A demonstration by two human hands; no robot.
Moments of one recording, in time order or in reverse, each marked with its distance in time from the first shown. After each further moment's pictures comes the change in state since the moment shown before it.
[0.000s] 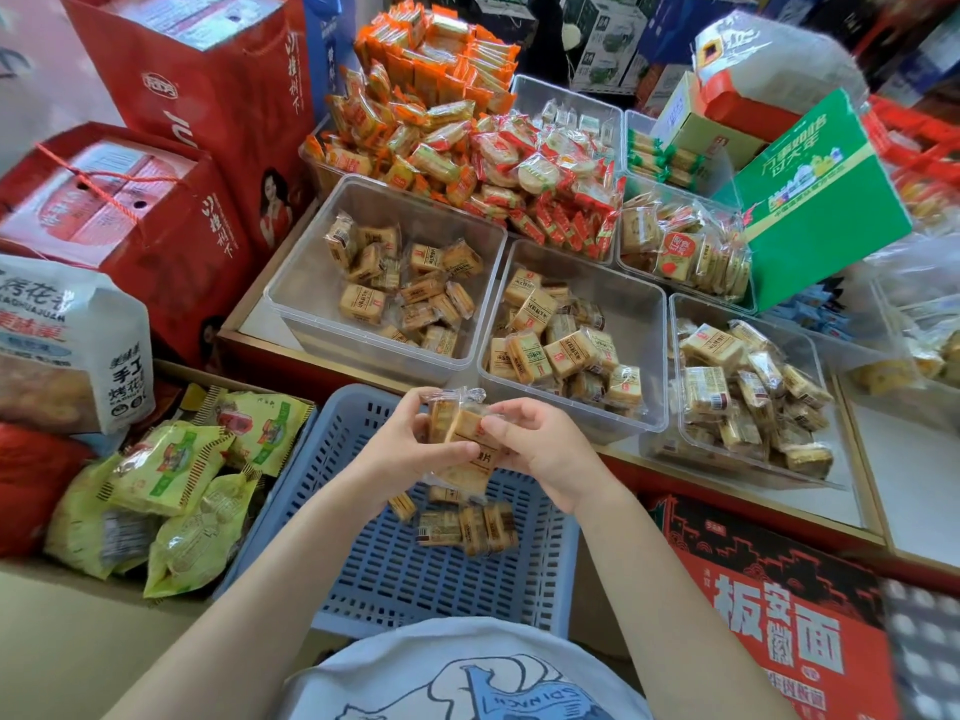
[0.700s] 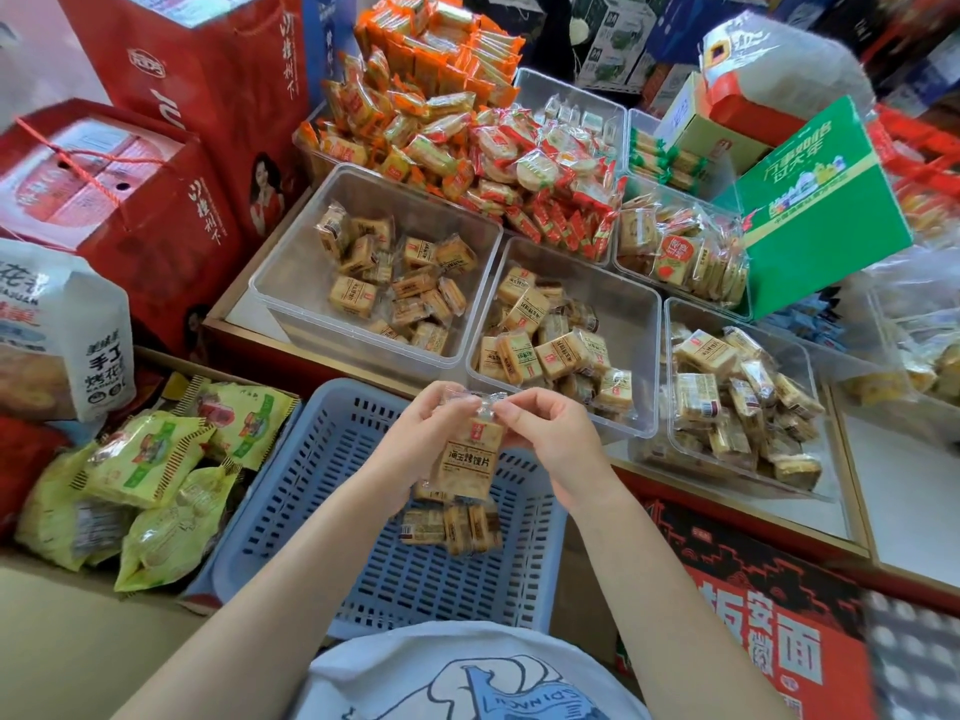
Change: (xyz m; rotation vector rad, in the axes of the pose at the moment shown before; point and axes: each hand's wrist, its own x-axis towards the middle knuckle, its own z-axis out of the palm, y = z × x) left_hand 0.012 0.017 0.037 -0.073 0.085 -0.005; right_hand 0.005 -0.003 -0.019 -0.004 0.124 -0.118
